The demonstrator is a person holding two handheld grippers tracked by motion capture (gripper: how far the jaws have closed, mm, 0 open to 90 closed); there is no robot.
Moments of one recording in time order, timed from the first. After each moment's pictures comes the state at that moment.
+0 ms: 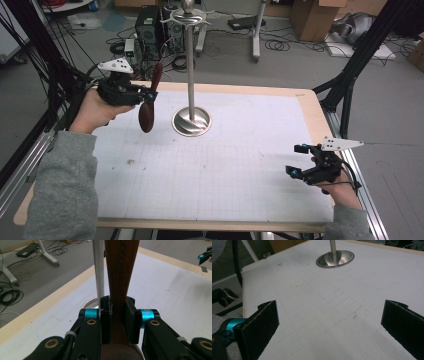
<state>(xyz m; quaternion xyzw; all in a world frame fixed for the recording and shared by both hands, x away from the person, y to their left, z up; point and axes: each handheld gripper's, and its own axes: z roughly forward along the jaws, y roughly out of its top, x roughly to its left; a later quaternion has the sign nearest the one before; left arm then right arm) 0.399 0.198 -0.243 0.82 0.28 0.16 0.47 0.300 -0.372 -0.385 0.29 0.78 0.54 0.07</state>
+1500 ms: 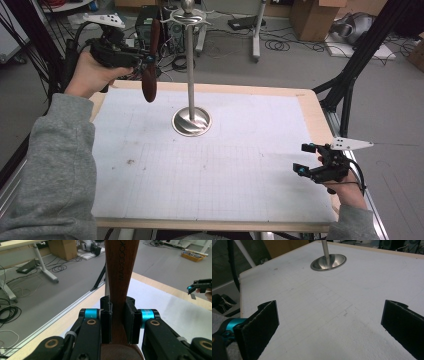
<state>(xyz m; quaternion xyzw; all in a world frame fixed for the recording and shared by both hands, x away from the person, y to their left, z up) 0.435 0.197 -0.173 0.79 0.27 0.15 0.52 0.299 -0.392 -0.385 0.31 0.77 0.55 0.07</state>
